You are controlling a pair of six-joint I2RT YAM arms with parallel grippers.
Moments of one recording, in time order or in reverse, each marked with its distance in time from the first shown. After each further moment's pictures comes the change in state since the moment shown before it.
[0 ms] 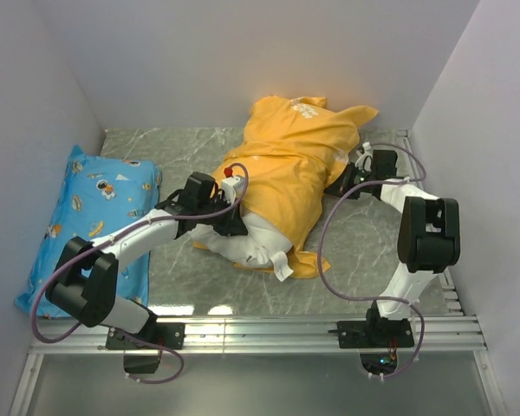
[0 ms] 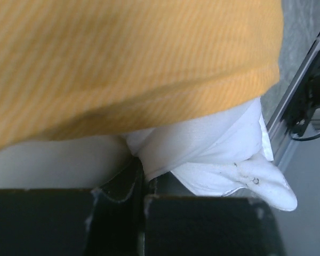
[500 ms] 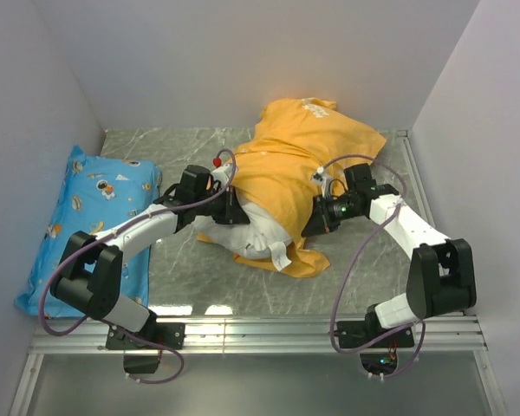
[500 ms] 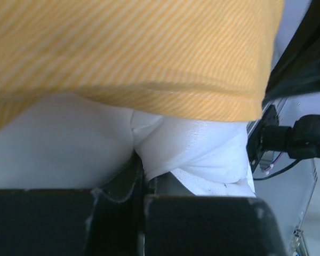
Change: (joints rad) left arm 0.062 0.049 0.028 0.092 0.044 -0.288; right arm 0.264 -0.357 -0.111 -0.499 -0.235 -0.515
